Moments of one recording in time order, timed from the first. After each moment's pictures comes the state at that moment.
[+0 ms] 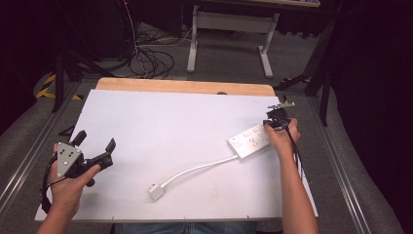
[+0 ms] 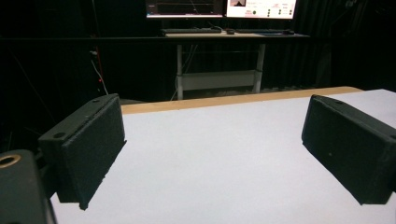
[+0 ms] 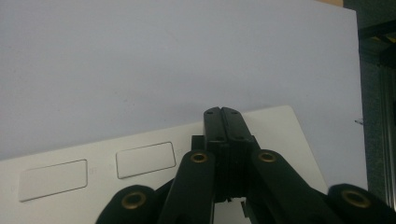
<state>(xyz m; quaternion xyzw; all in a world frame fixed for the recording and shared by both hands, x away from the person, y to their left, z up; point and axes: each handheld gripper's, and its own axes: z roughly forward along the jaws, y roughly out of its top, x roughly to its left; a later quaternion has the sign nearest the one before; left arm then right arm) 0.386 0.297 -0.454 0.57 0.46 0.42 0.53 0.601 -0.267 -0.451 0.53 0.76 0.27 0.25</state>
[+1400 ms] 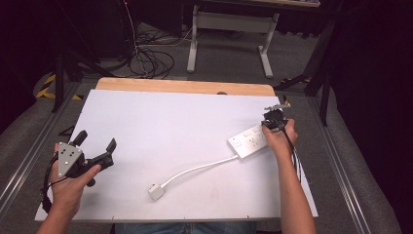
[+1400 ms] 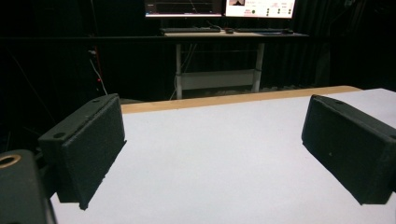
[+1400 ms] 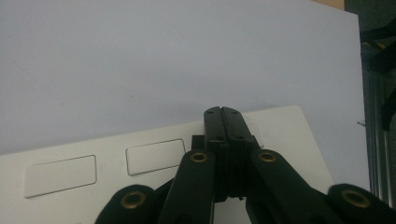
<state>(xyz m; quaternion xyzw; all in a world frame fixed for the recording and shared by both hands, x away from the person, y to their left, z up) 0.387 0.296 -0.454 0.57 0.46 0.42 0.53 0.598 -0.258 -0.454 0.52 0.77 0.25 0.26</state>
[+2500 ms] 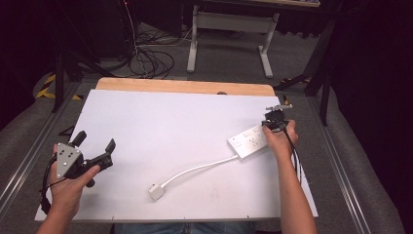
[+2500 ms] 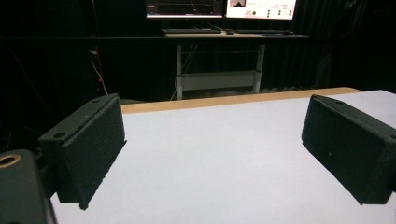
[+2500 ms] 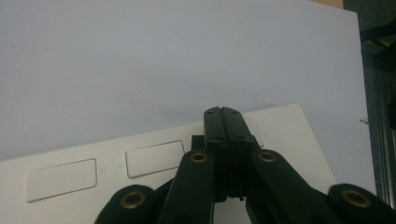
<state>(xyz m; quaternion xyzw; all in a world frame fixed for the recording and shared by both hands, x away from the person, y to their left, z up) 0.384 0.297 -0.454 0.57 0.46 0.42 0.53 0.597 -0.261 -0.455 0.53 0.76 0.27 0.26</state>
